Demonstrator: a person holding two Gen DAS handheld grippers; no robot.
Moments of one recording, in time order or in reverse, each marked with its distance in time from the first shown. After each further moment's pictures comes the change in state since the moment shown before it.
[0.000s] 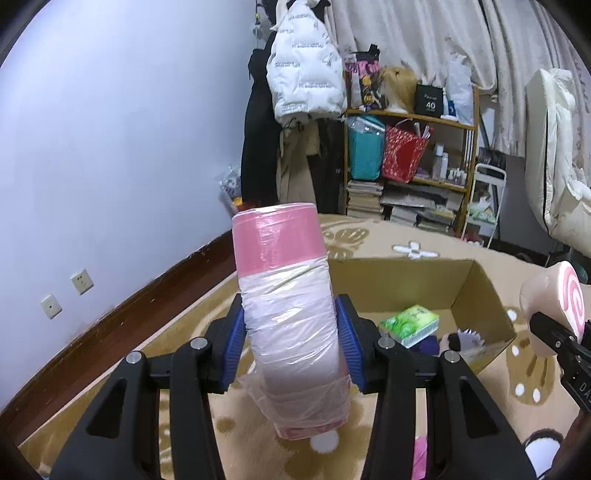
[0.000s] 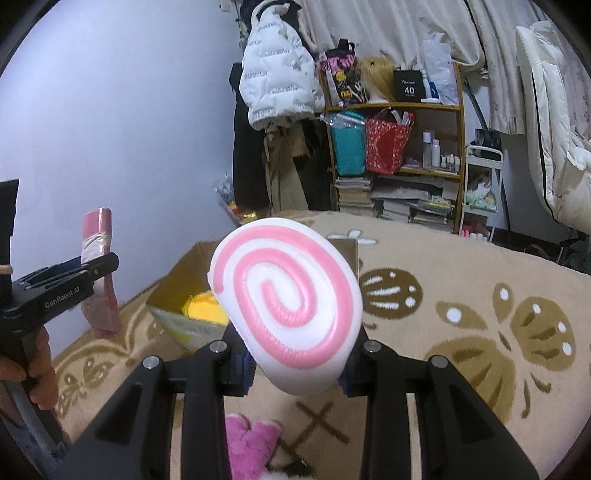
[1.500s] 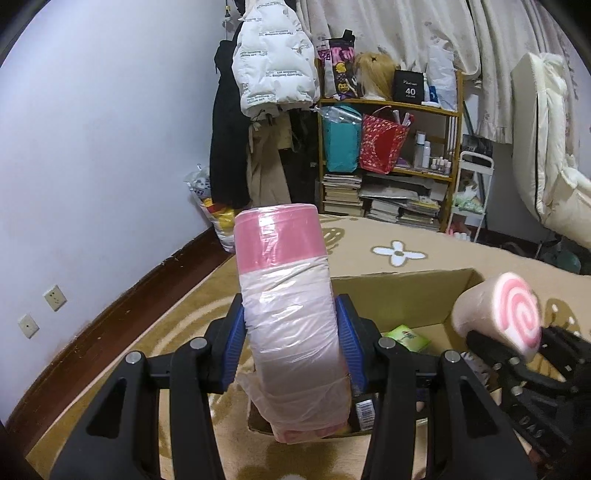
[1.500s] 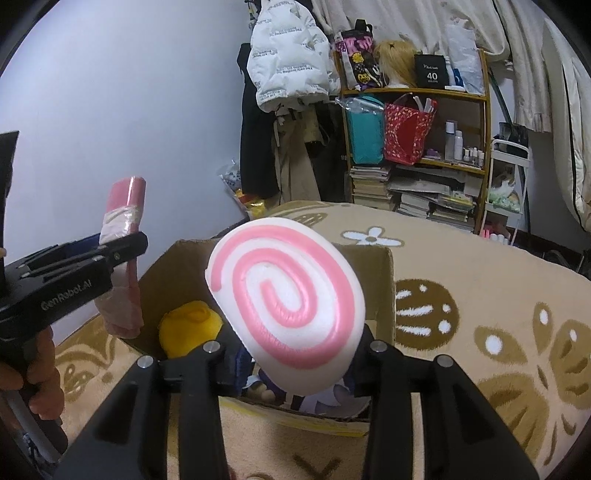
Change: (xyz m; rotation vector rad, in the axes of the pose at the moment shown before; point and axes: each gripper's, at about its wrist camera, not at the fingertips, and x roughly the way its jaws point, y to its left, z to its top) left arm 0.071 -0.042 0.022 0.042 0.030 -0.081; right arm 0.086 -0.004 0.011 -0.036 0.064 0.041
